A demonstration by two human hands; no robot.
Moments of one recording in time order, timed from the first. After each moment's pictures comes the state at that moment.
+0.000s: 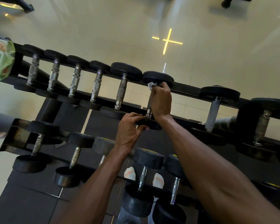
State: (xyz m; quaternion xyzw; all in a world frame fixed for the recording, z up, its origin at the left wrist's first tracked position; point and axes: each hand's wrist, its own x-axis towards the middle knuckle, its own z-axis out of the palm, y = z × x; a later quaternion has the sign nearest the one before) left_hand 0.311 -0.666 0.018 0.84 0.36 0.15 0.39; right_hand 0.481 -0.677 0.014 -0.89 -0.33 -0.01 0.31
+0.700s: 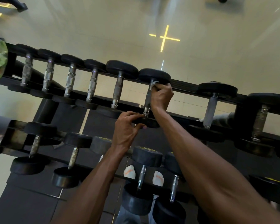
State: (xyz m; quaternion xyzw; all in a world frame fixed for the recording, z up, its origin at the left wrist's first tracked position) left_hand 0.309 -0.668 0.018 0.83 0.36 0.15 0.40; right_hand 0.489 -0.674 0.006 -0.85 -0.09 0.10 0.51
